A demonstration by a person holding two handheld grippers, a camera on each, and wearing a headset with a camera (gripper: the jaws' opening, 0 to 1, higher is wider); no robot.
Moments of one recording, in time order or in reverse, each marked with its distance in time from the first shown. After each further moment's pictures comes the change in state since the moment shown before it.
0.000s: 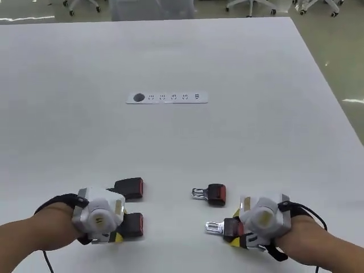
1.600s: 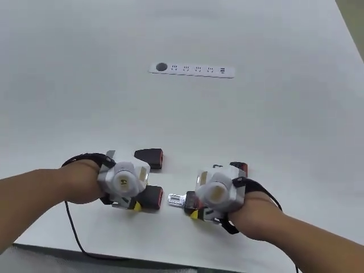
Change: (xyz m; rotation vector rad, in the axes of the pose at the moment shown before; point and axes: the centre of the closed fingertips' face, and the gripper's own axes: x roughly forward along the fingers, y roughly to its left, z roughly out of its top) left arm 0.004 -0.003 0.001 0.006 -0.039 -0.084; right arm 0.068 0.013 0.127 -0.039 -0.063 0.000
